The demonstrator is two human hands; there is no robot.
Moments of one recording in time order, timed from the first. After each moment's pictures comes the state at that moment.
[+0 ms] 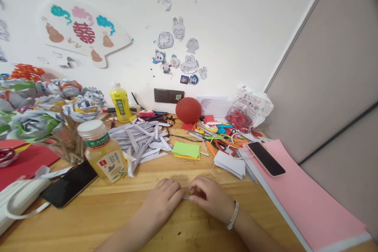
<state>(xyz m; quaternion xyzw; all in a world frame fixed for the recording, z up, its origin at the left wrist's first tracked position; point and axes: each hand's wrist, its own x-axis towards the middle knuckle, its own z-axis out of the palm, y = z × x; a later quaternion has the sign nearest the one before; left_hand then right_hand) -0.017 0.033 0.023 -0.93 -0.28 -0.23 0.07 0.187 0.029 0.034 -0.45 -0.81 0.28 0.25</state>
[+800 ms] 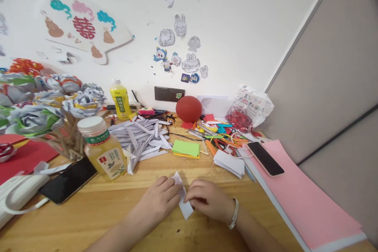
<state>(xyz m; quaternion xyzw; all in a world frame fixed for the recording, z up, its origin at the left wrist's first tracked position) -0.019 0.035 0.030 -0.93 -0.21 -0.27 0.14 0.190 0.028 0.031 -0.32 -0.87 0.26 0.26</state>
